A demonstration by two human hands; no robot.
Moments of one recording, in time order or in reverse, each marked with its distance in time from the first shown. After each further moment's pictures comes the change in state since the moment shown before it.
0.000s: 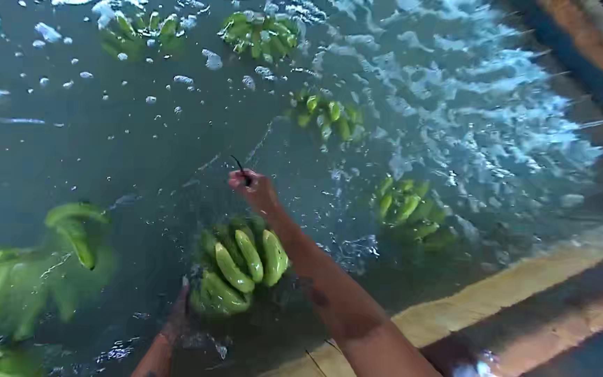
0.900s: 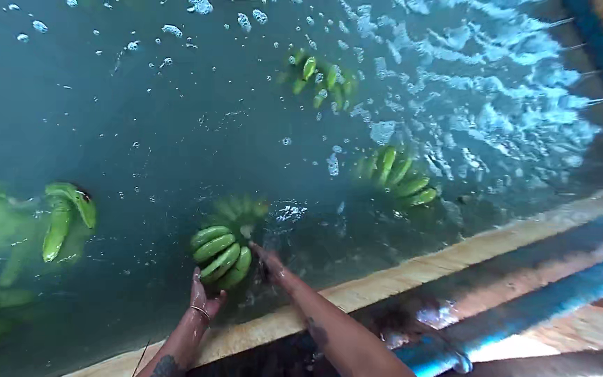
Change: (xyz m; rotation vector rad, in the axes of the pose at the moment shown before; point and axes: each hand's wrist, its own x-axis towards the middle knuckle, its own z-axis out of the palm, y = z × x) left_hand -0.055 -0.024 0.066 -0.650 0.234 -0.489; right_hand -0.225 0.131 0.067 0.428 0.011 1.056
